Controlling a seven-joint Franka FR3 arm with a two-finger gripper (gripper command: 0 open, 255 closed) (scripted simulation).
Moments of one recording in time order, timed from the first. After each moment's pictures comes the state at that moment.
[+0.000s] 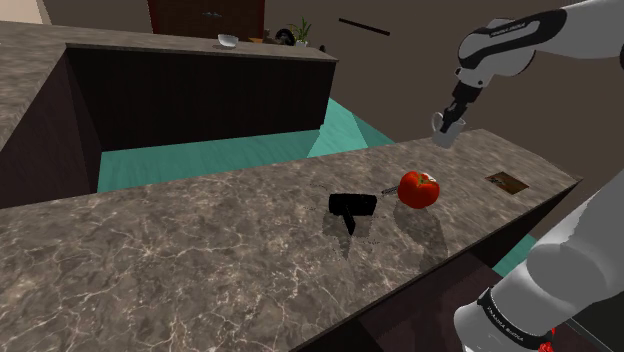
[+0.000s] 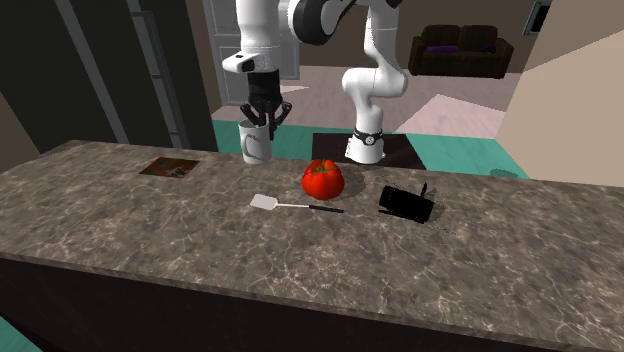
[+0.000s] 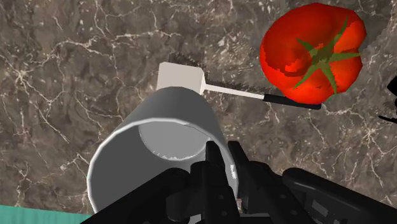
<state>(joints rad) -0.23 0.01 -0.45 -1.96 0.03 2.00 -0.71</state>
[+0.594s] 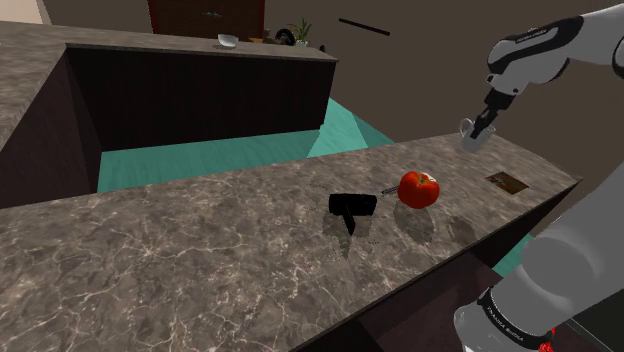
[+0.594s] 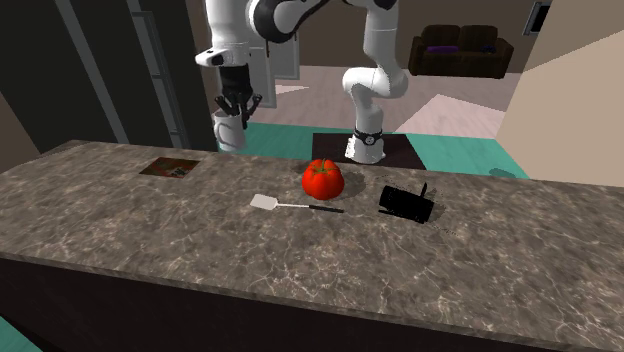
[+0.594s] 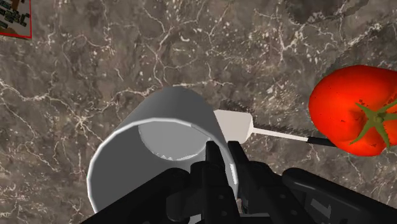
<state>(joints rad) -0.34 0.05 -0.56 -1.93 0.06 1.99 -0.94</state>
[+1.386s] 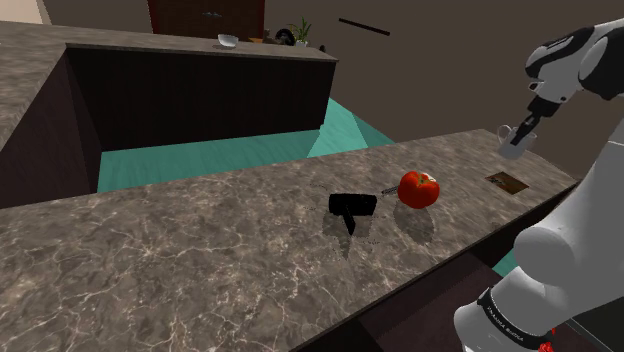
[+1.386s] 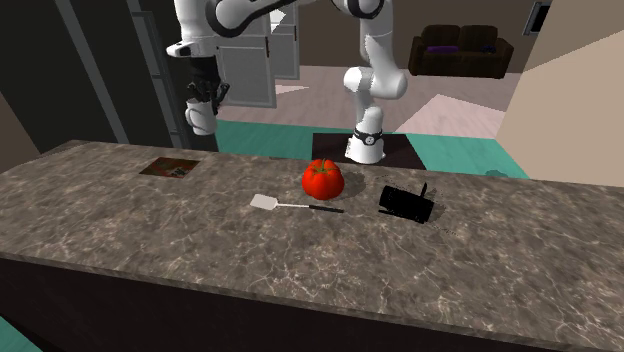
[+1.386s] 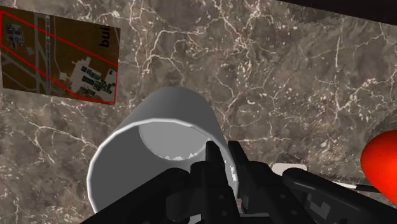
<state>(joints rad) -0.55 0.24 -0.67 -1.72 0.20 1.91 -1.28</state>
